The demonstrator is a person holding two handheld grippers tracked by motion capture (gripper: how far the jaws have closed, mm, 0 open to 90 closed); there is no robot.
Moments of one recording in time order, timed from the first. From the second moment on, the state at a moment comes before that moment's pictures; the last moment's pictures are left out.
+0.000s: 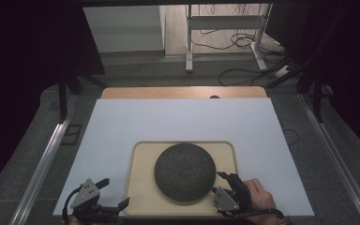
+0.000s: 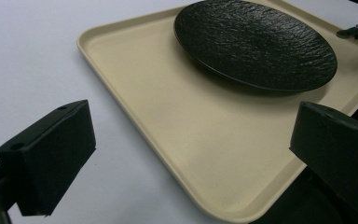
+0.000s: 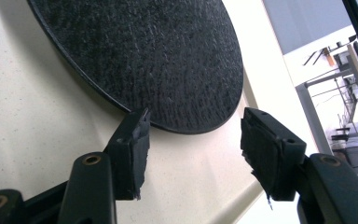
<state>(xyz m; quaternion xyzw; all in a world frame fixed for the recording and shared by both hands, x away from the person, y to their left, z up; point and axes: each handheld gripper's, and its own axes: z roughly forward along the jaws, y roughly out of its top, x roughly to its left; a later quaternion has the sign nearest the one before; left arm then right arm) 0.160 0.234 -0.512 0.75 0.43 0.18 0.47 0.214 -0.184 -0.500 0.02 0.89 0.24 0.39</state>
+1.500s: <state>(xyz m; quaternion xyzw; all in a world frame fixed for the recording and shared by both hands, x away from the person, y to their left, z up) 0.160 0.233 -0.513 0.76 0.43 0.17 0.47 0.219 -0.235 -0.479 0.16 0.88 0.32 0.31</state>
